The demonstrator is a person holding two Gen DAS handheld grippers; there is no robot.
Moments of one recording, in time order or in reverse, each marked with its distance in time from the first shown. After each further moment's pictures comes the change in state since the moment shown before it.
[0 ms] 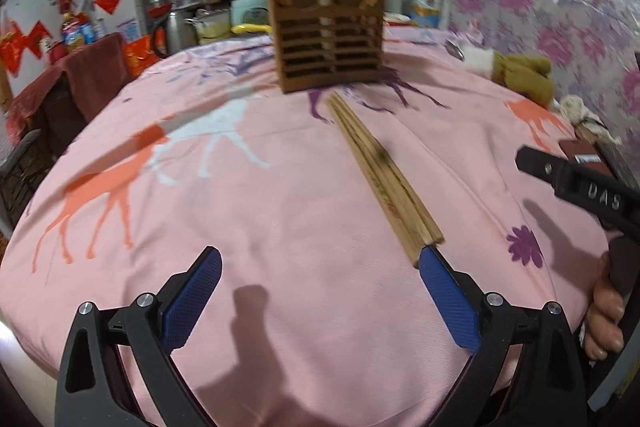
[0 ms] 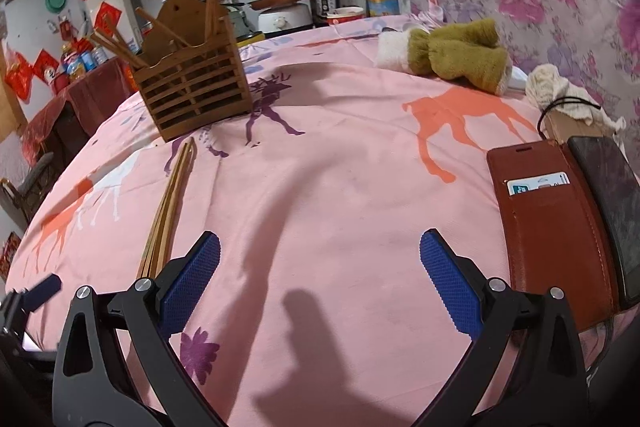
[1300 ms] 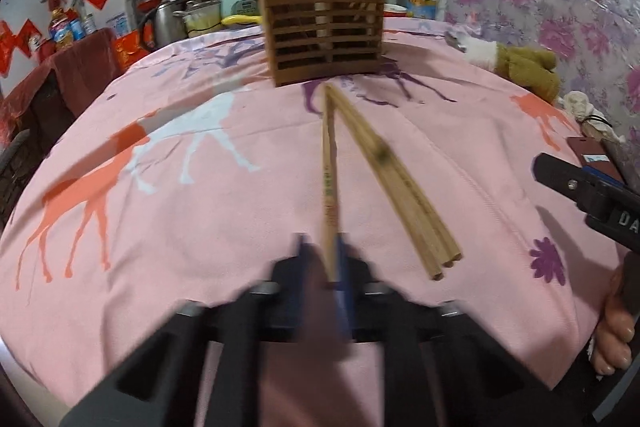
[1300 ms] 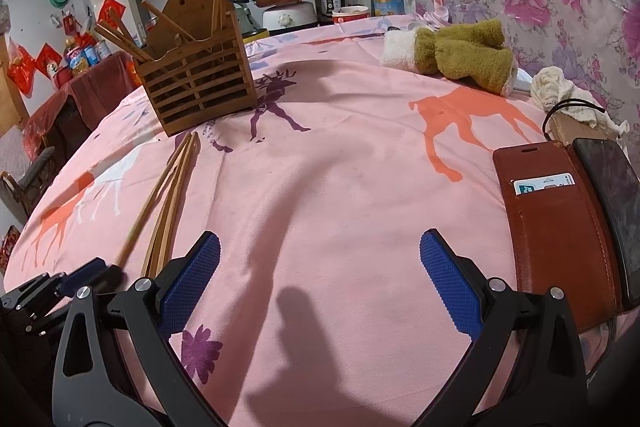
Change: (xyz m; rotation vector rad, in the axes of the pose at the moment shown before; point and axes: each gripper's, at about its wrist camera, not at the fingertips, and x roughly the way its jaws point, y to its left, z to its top) left arm 0.025 0.008 0.009 -0.011 0.024 -0.004; right arm 0.000 0.007 -0.002 -0.036 -0.010 0.007
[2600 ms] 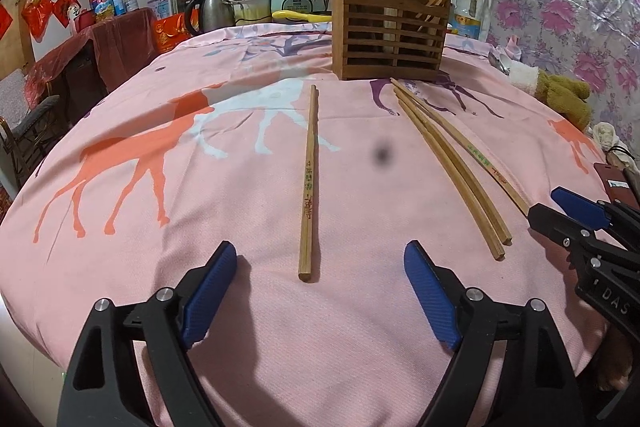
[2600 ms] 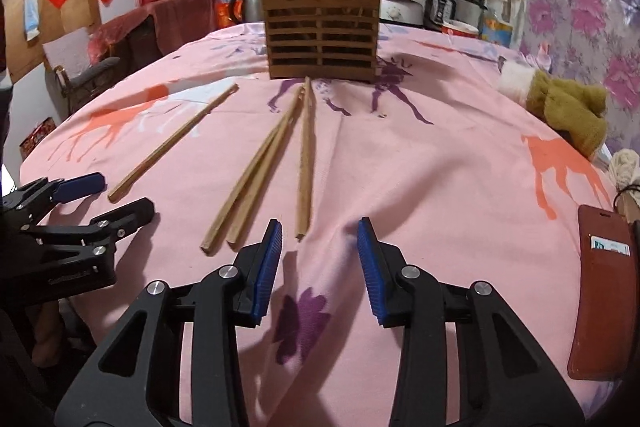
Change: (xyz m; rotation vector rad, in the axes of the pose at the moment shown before) left arm -0.008 0.036 -0.017 -0.113 -0.026 0.065; right arm 0.002 0.061 -0.024 -0.355 0.046 0.186
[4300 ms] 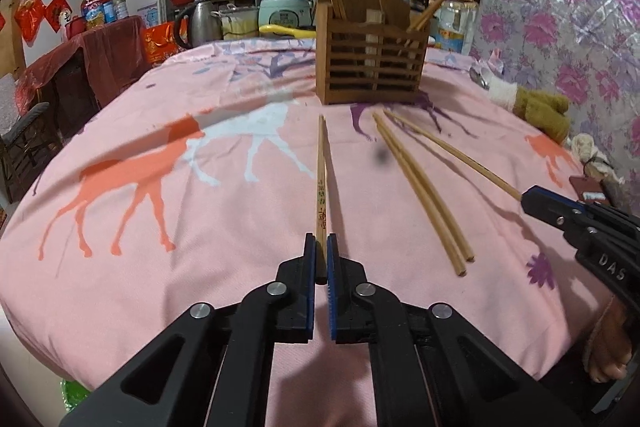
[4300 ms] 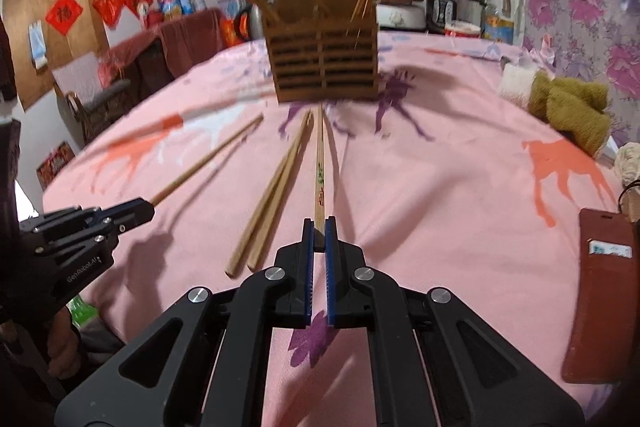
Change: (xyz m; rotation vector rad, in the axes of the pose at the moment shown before) left arm -0.025 -0.002 0.014 0.001 -0.042 -0.057; right arm -0.026 -0.017 0.020 0.095 -0.055 0.076
